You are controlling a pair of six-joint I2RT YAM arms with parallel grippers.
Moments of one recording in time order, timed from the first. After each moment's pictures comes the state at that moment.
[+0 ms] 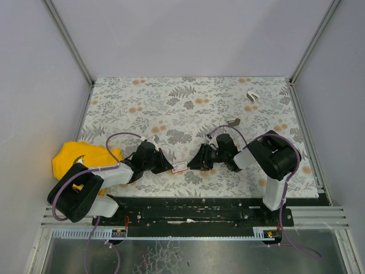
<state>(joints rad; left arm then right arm) -0.56 1.36 0.36 0.25 0.24 -0.84 0.57 1.89 0.56 0.70 -0.72 1.07</state>
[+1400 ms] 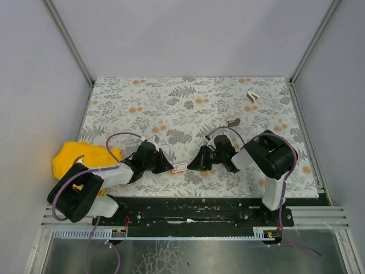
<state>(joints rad) -0.56 1.36 0.36 0.25 0.23 -0.84 0.60 1.91 0.57 0.70 -0.68 1.09</state>
